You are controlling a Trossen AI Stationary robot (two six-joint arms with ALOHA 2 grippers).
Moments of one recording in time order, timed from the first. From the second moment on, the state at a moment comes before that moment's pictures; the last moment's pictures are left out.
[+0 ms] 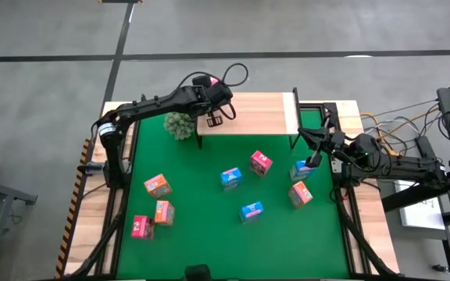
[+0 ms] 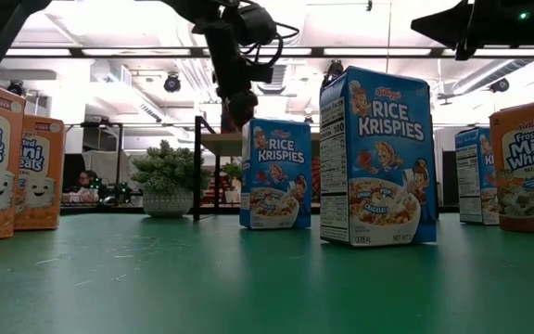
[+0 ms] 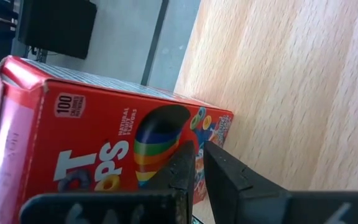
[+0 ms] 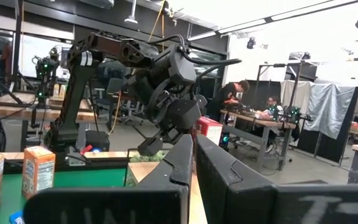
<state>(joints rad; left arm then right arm) 0.41 1.88 1.74 -0.85 -0.58 0.33 -0.17 0.39 0.25 0.36 0.21 -0.23</state>
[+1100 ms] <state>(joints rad) -0.10 1.03 1.05 -0.43 -0.35 0.29 -0.17 0.40 0.25 0.31 0.21 -0.20</state>
